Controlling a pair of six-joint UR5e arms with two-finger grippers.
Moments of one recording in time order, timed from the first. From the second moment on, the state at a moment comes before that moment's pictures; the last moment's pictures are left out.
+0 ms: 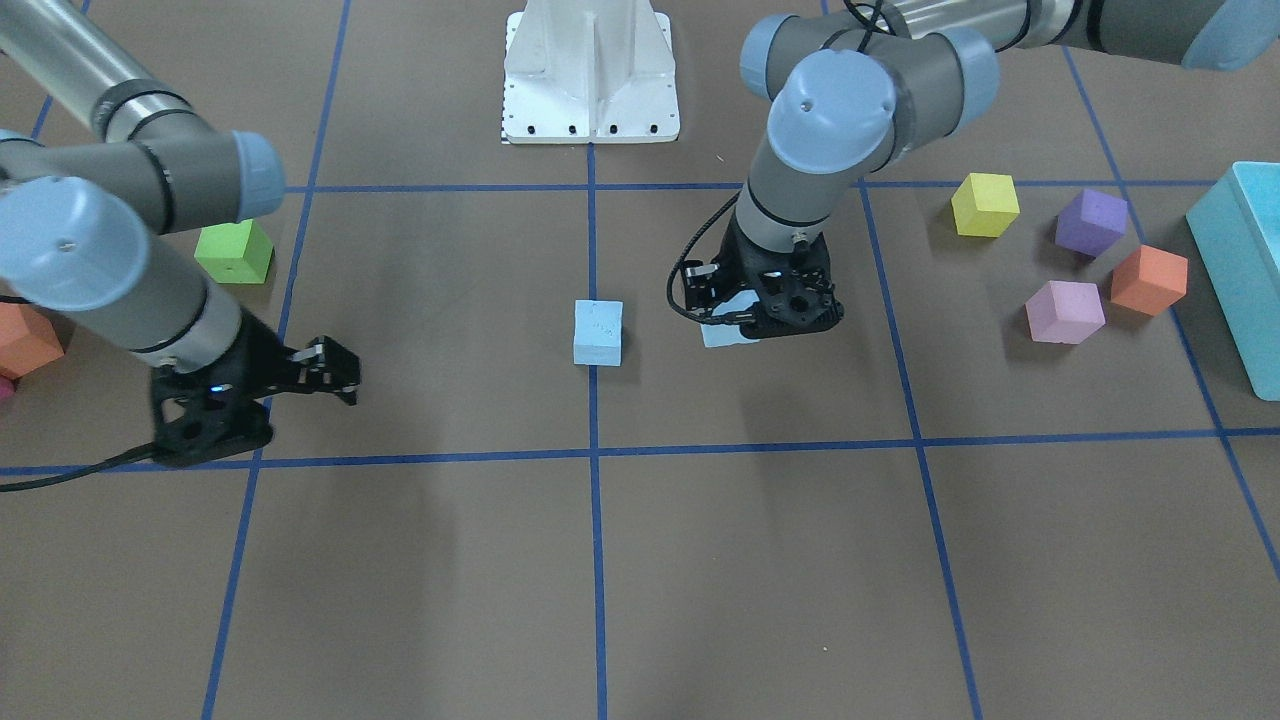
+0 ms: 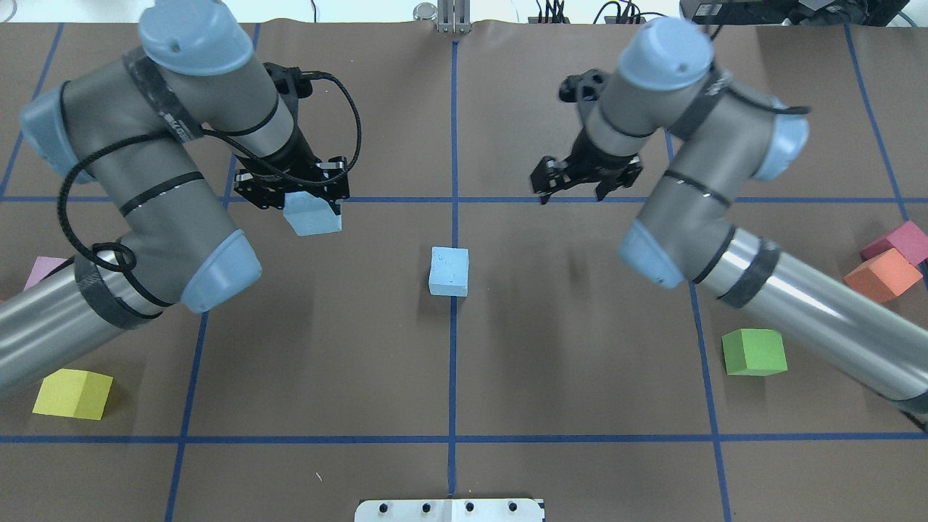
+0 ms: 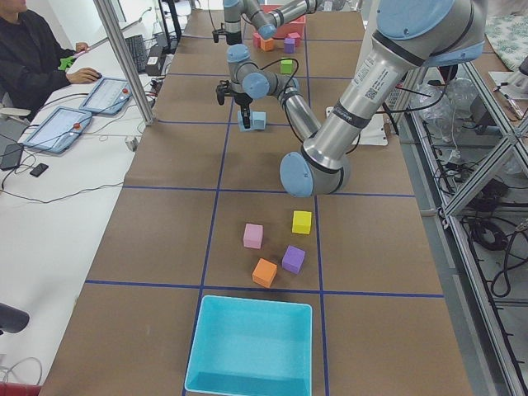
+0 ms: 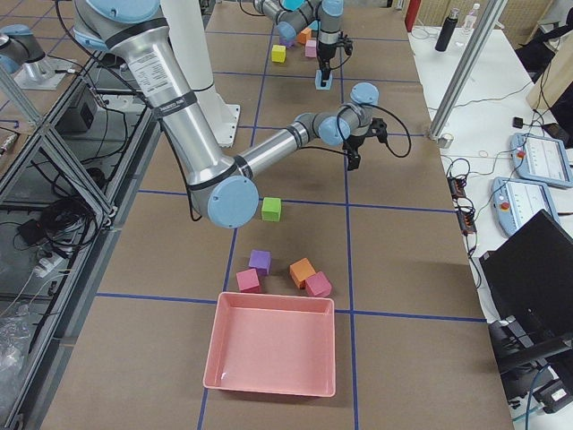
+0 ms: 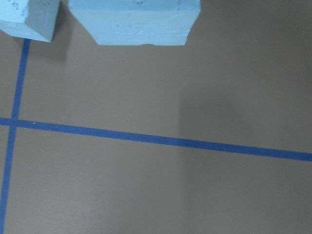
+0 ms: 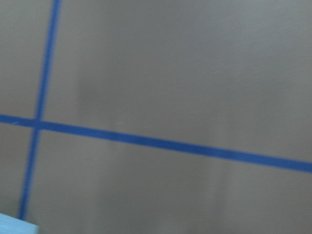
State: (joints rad) left arm -0.70 -2.31 -1.65 -1.47 -2.09 -1.21; right arm 1.01 -1.10 1.57 -1.43 2.30 0.61
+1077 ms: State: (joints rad) left arm -0.59 -2.52 -1.42 -1.49 -2.02 -1.27; right arm 1.35 -1.17 1.53 -1.71 2.36 0.02
